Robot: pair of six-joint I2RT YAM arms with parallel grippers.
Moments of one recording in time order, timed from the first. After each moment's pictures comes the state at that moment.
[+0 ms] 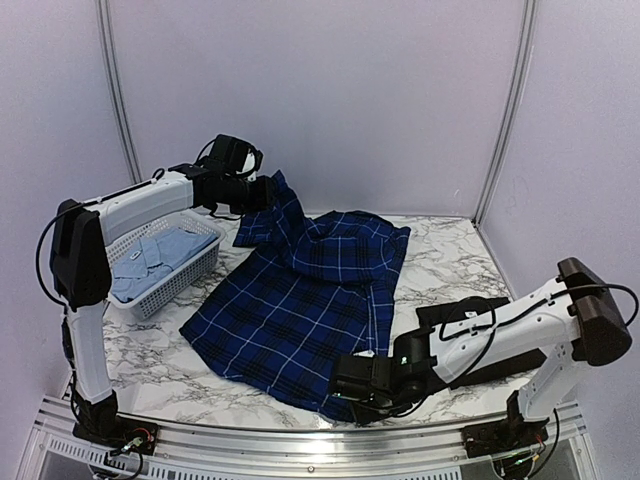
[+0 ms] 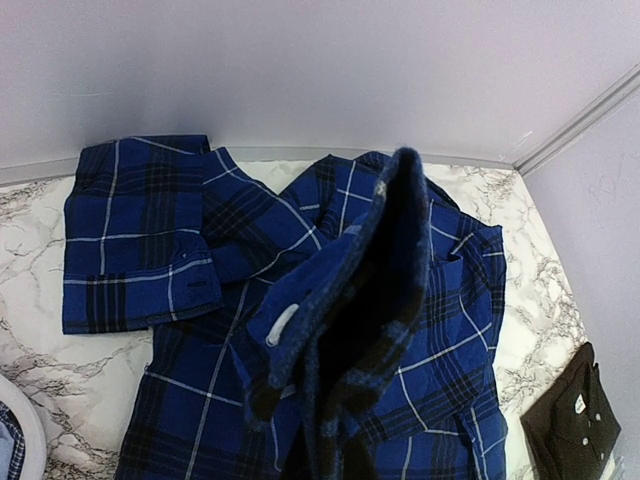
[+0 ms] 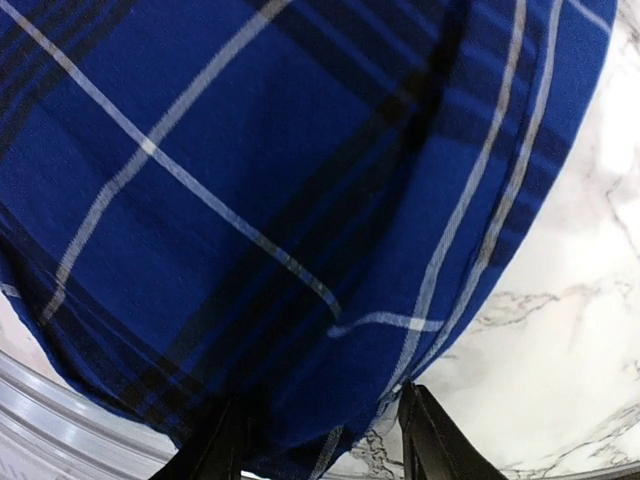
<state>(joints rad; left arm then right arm) -0.52 2.00 1.82 -0.43 0.07 -0.45 1.39 1.65 0.97 -0.73 0.21 1.12</state>
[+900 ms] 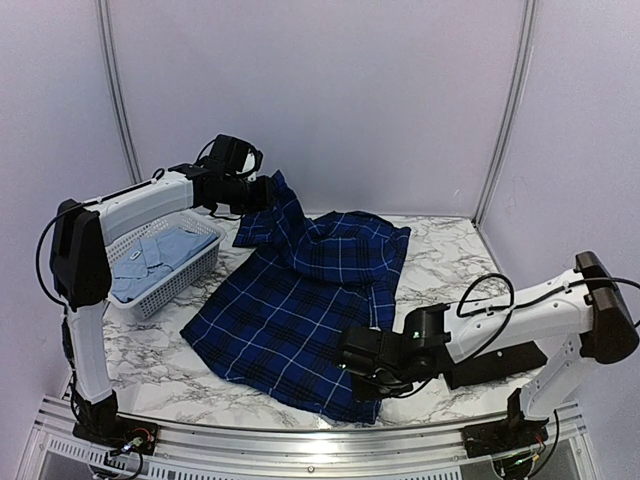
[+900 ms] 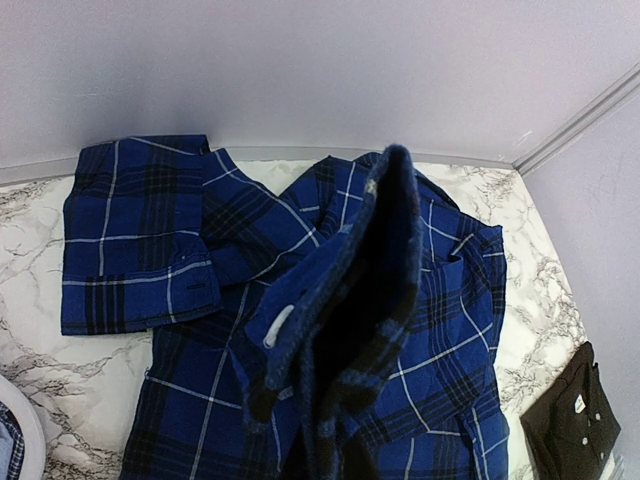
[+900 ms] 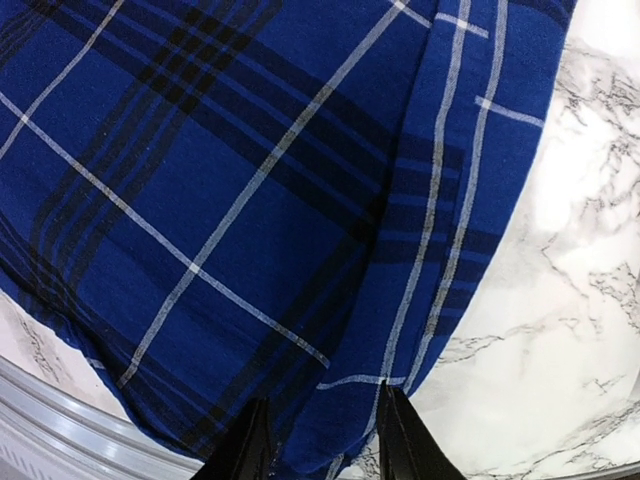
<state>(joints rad) -0.52 2.00 1.82 -0.43 0.07 -0.45 1.32 1.59 1.01 -0.76 0.25 1.12</state>
